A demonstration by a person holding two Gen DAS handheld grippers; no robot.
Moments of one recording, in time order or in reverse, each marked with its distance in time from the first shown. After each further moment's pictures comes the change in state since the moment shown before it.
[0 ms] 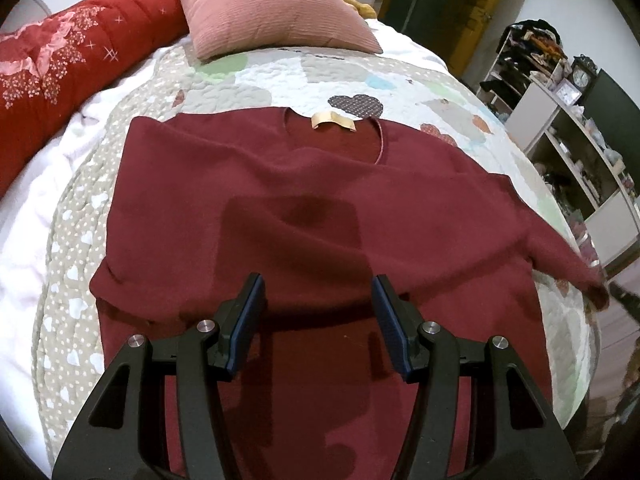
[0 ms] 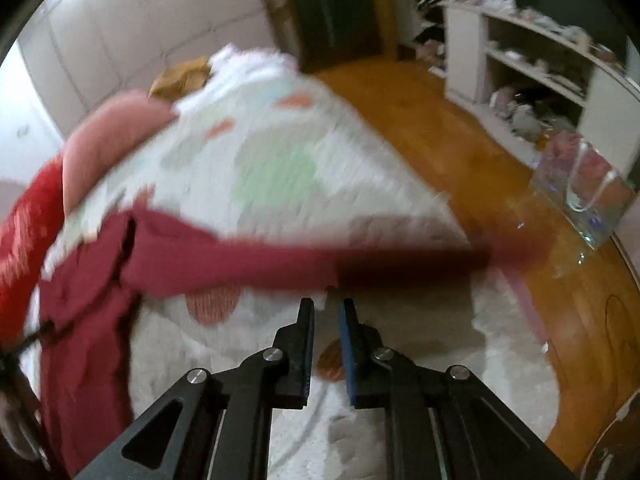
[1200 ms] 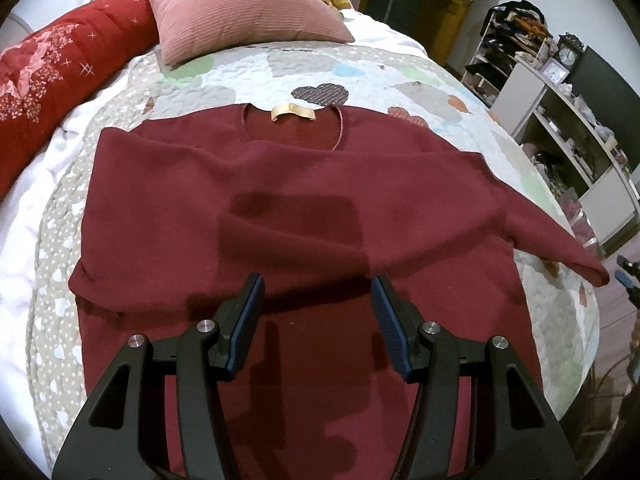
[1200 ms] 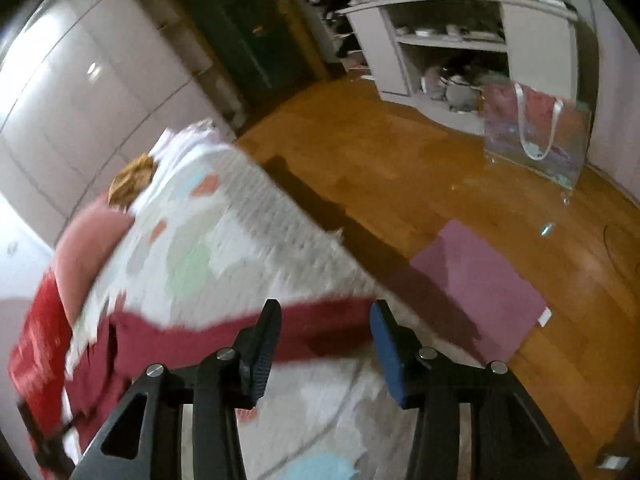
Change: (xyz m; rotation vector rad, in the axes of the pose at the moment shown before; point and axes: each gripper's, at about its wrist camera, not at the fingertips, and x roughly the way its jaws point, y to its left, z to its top) left arm 0.000 -0.033 -0.005 0.066 0.028 -0.009; right arm -0.016 -0.144 0.016 0.322 -0.076 0.031
